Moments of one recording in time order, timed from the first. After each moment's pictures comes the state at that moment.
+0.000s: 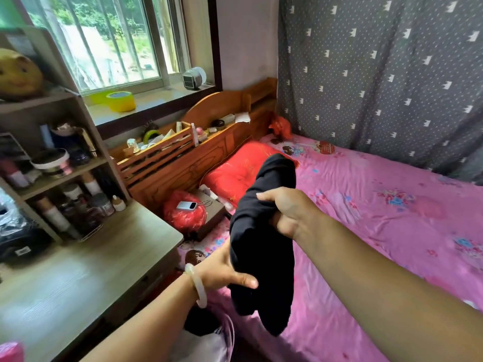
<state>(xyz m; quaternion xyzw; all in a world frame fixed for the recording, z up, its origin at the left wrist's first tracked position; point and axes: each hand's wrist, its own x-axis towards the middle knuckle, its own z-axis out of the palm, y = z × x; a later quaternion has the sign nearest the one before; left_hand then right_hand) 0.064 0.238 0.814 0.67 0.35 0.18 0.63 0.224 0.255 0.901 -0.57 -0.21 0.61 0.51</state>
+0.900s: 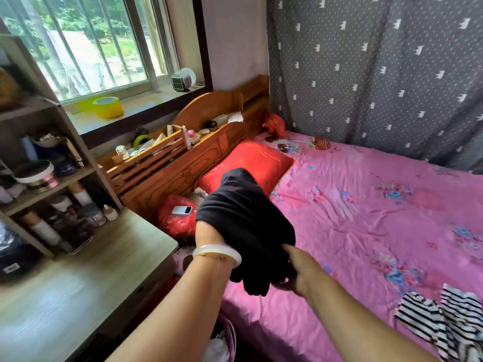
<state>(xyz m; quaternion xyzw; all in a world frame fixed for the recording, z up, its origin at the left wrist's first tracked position) 0.121 0.277 0.874 0.35 0.69 0.26 0.58 0.267 0.217 0.785 -0.64 -0.07 0.62 0.45</state>
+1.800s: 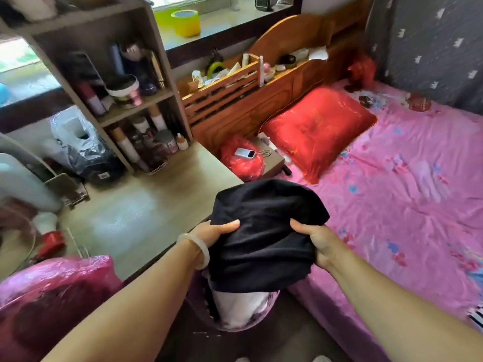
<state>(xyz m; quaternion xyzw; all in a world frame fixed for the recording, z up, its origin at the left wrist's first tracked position) -0.097 0.273 0.743 0.27 0.63 0.24 0.69 0.150 0.260 0.699 -0.52 -0.16 0.71 0.44</state>
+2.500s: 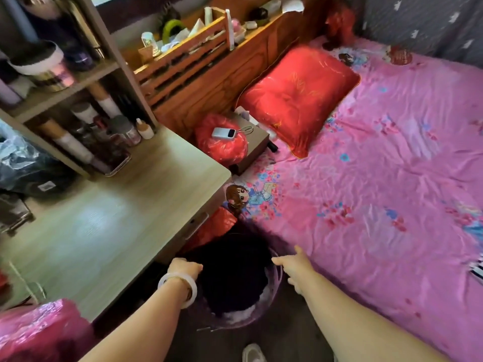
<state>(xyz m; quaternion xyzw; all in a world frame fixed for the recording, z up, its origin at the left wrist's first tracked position) -0.143 0.292 0.601 0.29 0.83 0.03 0.47 0.100 0.253 0.540 -0.75 -0.09 0.59 0.28</state>
